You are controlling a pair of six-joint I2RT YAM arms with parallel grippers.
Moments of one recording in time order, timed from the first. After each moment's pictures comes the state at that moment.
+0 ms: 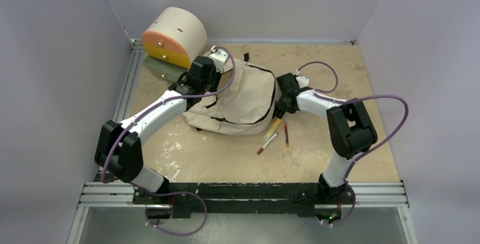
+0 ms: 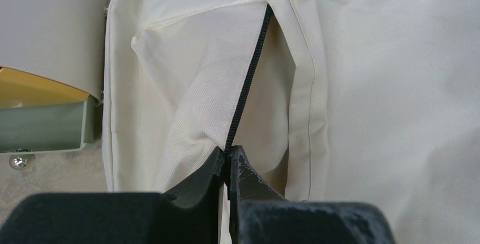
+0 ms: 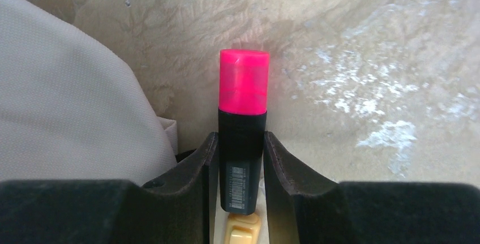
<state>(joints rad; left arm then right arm) -0.52 1.52 1.16 -0.19 -0.17 0.06 0.40 1.77 1.05 -0.34 0.33 0.81</state>
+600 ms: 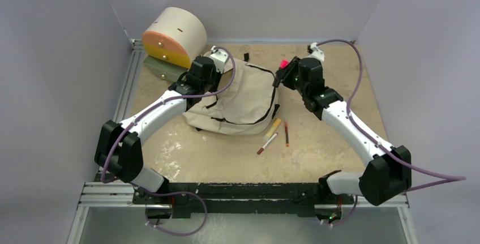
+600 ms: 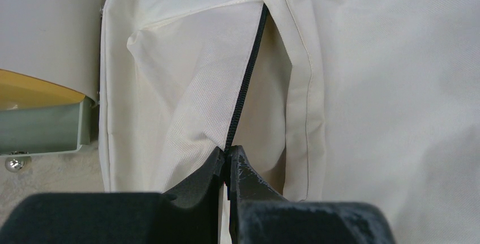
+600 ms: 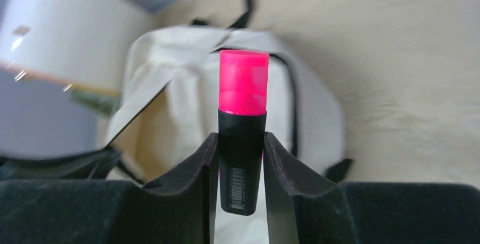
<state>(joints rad) -0.52 1.52 1.16 -0.19 -0.16 0.06 0.40 1.30 1.06 -0.21 0.21 0.74</state>
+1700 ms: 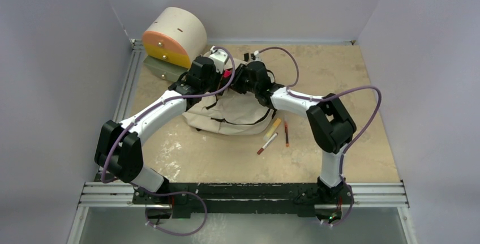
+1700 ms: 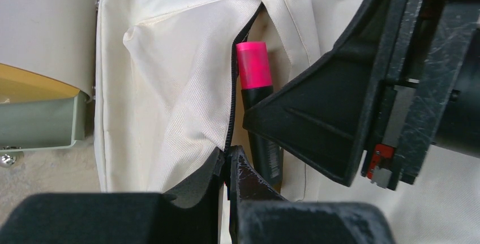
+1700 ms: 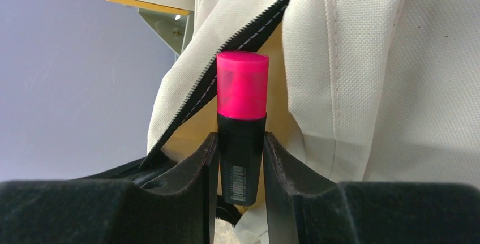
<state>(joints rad) -0.52 1.52 1.16 -0.20 -0.15 0.04 0.65 1.91 1.28 0.22 -0.09 1.05</state>
